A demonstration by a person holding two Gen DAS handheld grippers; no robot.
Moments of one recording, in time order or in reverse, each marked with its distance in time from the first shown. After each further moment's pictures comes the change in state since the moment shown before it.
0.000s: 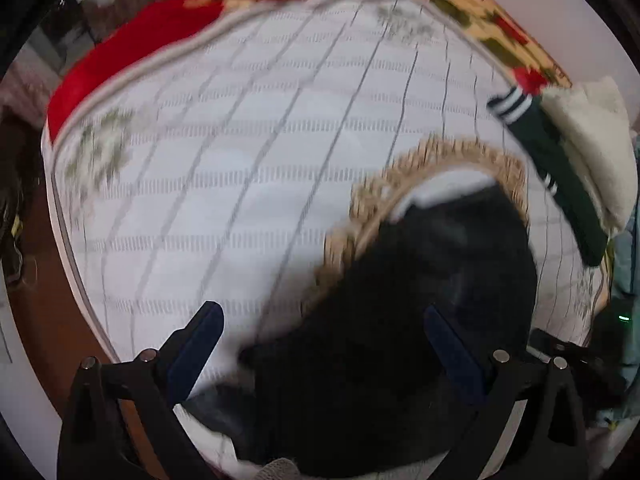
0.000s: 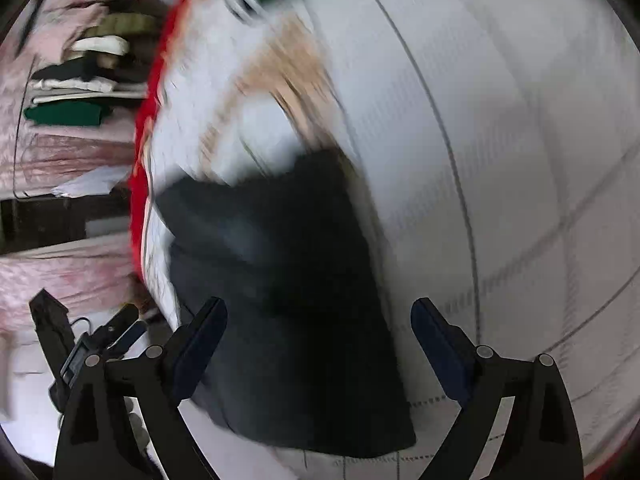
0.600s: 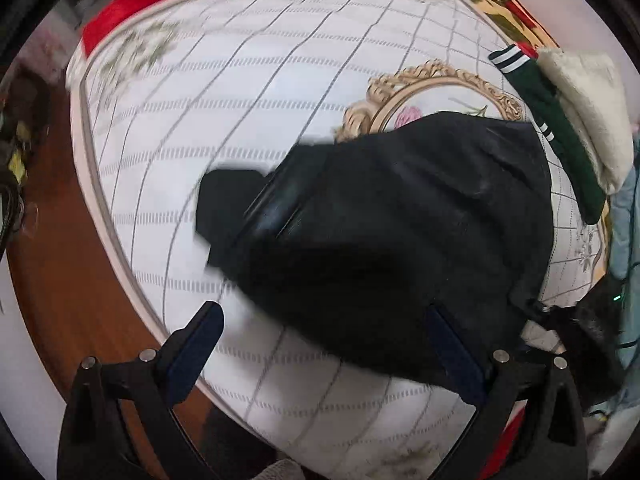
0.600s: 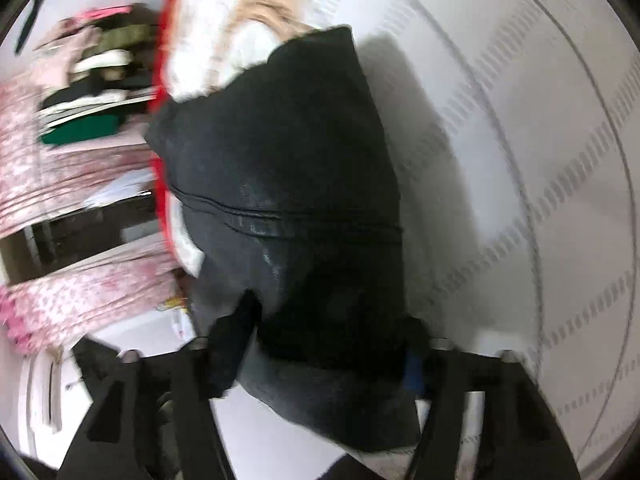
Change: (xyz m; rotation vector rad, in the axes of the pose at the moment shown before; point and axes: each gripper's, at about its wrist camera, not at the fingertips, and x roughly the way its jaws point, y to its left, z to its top) left arm -0.022 0.010 -0.104 -0.088 0.063 -0.007; right arm 0.010 -0.025 -0.087 0.136 0.031 0.085
